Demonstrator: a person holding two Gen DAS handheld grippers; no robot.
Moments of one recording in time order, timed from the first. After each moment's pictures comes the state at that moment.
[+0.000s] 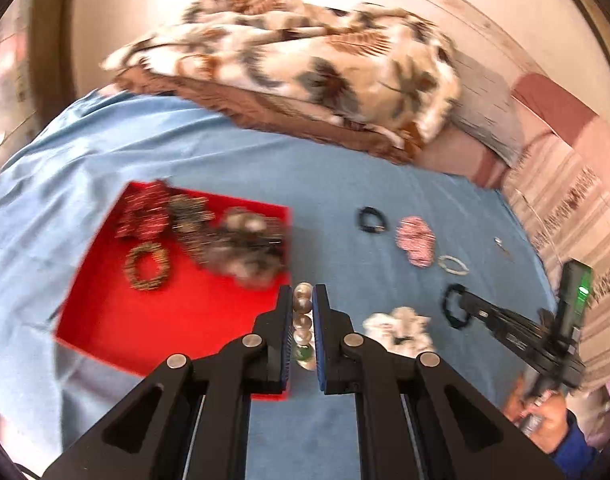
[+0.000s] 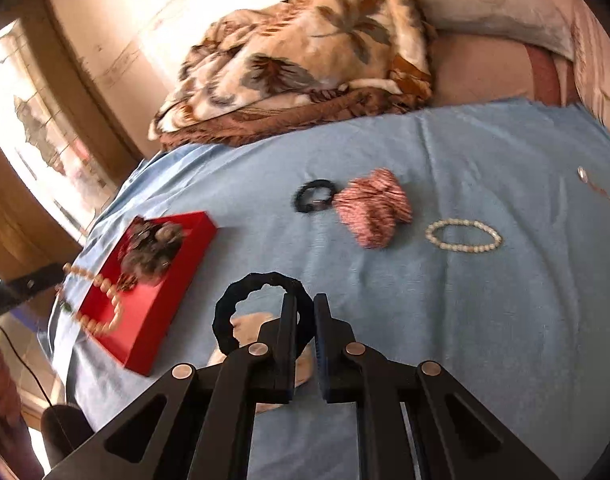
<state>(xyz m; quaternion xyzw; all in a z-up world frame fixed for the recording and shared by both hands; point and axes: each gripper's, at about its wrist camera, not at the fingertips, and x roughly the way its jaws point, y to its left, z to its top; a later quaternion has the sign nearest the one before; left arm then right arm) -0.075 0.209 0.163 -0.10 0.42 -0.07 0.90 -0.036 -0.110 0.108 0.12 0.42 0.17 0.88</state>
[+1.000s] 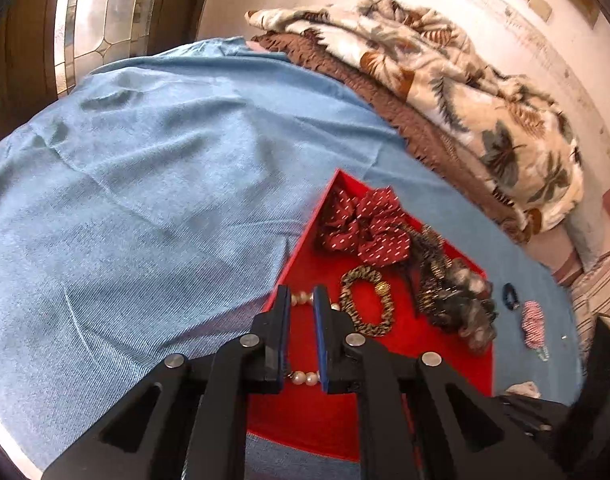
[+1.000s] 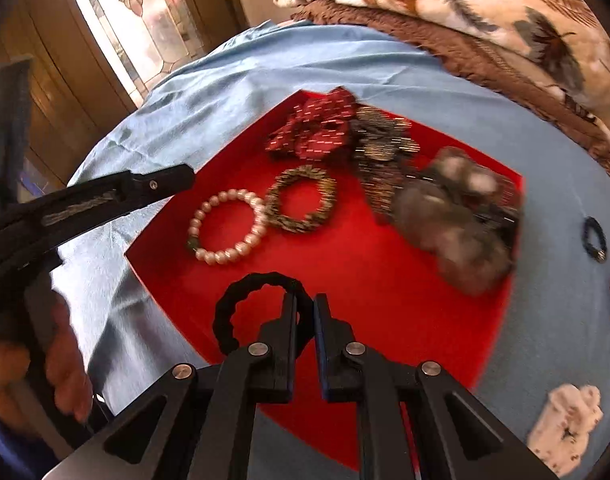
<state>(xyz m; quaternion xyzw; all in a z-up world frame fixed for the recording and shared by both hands) -0.049 0.402 0.081 -0.22 0.39 0.06 0.89 -0.015 0.209 0.070 -0.07 0.50 0.30 0.81</state>
